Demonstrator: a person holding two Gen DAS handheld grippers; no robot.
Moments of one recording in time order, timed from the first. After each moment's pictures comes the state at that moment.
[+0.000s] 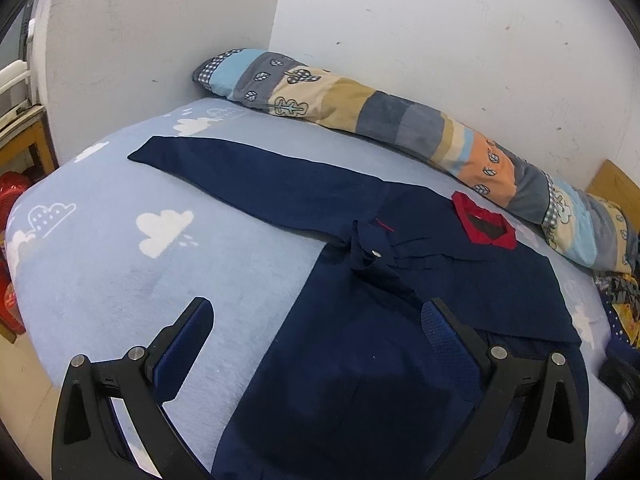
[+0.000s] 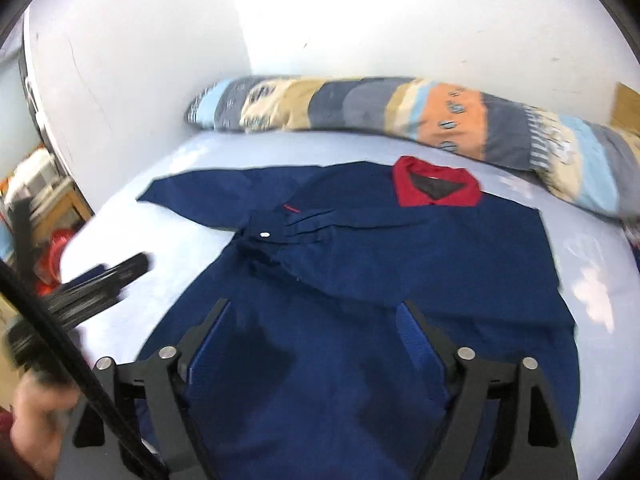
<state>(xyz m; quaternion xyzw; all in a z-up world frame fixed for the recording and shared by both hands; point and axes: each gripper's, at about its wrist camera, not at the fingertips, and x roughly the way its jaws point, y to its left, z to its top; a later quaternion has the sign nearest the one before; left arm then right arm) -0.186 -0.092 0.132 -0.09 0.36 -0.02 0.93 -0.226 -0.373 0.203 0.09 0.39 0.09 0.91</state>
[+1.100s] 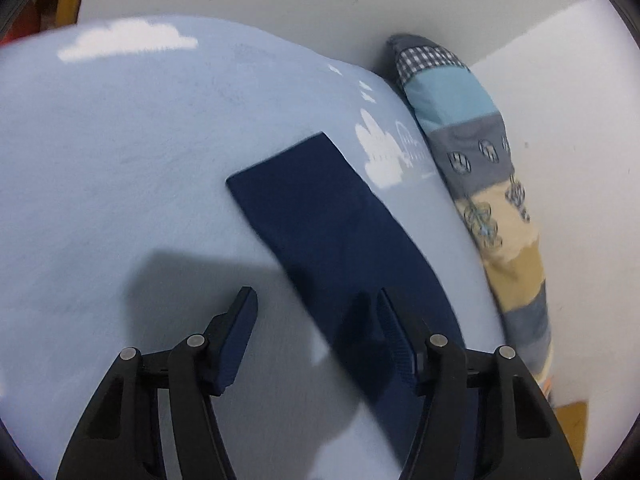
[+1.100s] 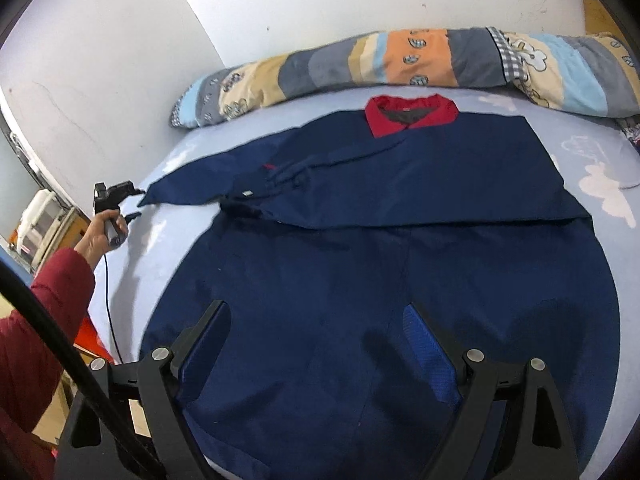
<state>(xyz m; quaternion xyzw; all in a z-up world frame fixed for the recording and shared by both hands) 0.123 0.271 0.010 -0.42 0.37 0.07 0.83 -0.254 -0.401 0.145 0.18 0.44 0.09 0.87</state>
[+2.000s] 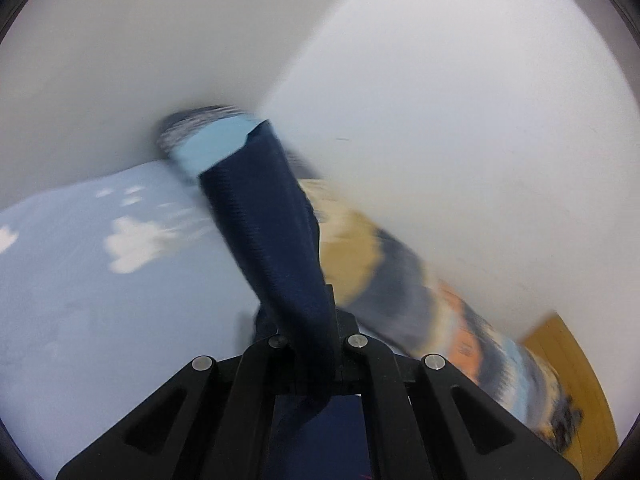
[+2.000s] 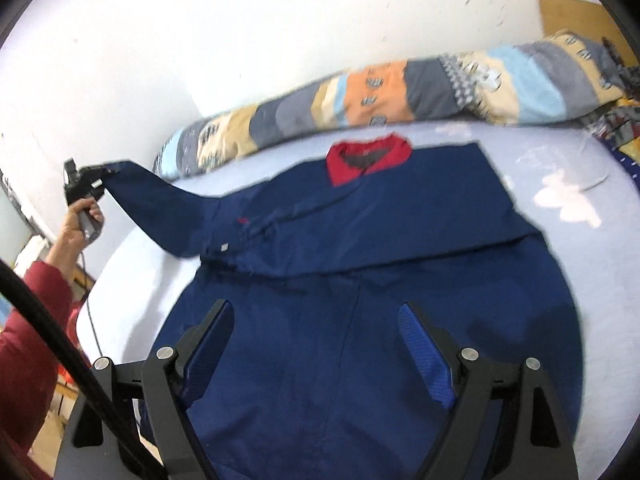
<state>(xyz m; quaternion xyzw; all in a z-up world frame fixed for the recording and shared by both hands) 0.097 0.055 0.262 -0.26 0.24 -0.13 0.93 -0.278 -0.457 0.184 0.22 0.37 0.03 0.90</state>
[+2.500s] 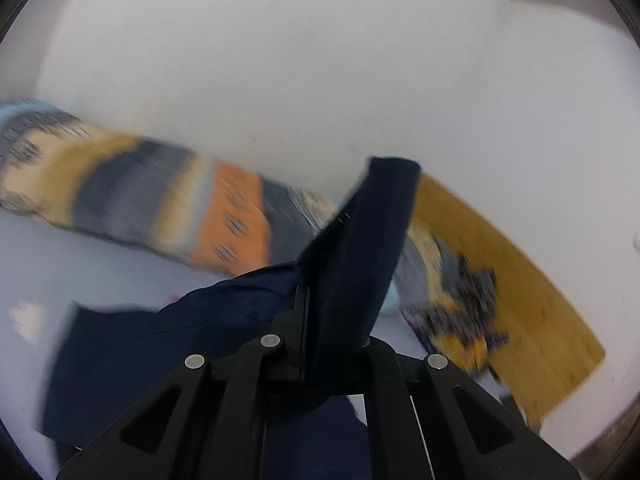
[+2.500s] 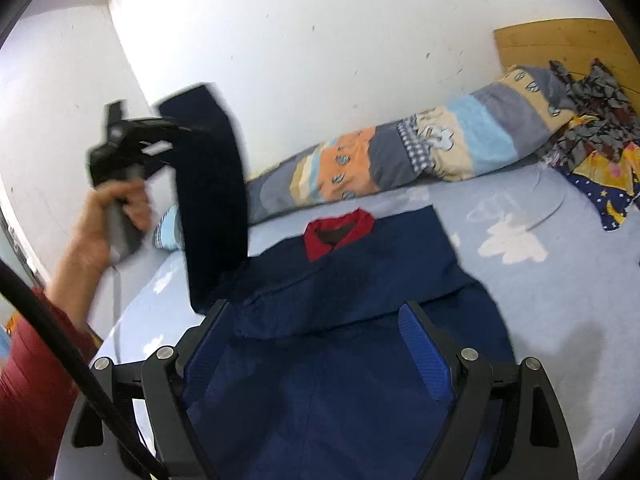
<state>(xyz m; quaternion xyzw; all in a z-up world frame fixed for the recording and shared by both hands) -0.038 -0.361 0.271 -0.13 0.30 -0.40 0.86 -0.334 -0.517 0.240 0.26 0.27 -0.01 0.93</state>
